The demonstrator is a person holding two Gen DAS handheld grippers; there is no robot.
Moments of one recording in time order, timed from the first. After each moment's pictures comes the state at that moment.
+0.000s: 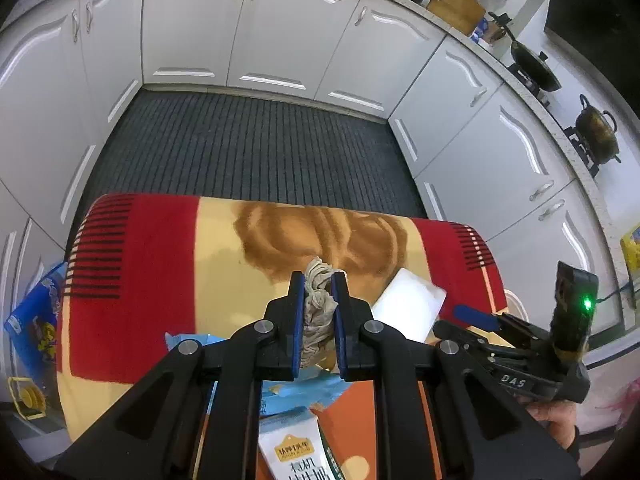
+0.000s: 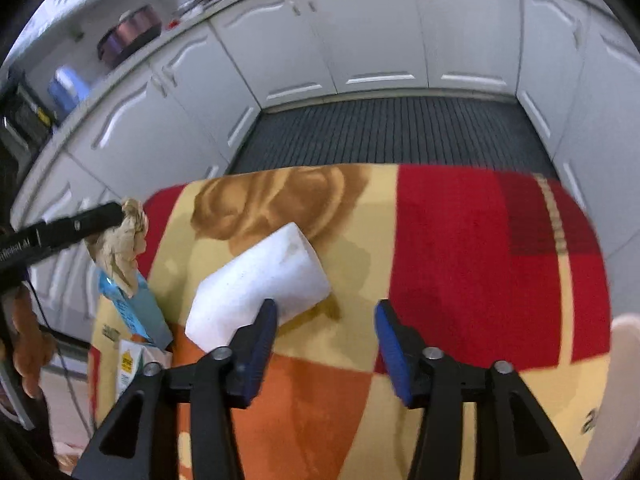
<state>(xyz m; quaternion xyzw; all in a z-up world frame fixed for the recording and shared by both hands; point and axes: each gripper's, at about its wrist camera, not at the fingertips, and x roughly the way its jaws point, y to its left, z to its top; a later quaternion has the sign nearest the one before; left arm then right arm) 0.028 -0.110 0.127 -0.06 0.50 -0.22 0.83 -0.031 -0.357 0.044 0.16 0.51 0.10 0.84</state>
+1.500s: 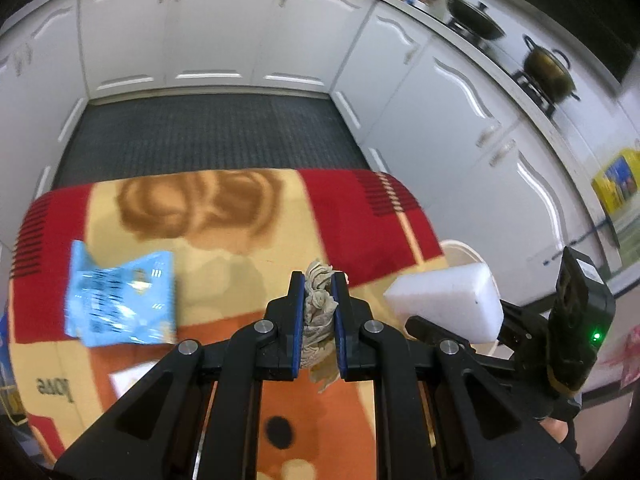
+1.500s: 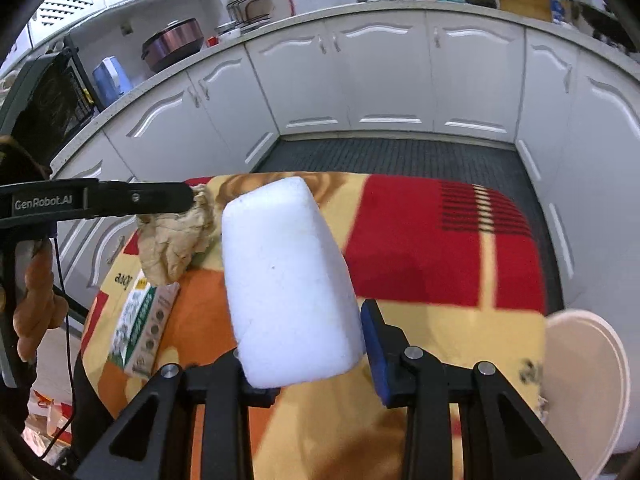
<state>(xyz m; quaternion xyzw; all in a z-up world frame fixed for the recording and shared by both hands) -0.048 -0.219 0.138 -0.01 0.50 -0.30 0.81 -0.135 -0.389 0.077 0.09 0.43 0.11 0.89</state>
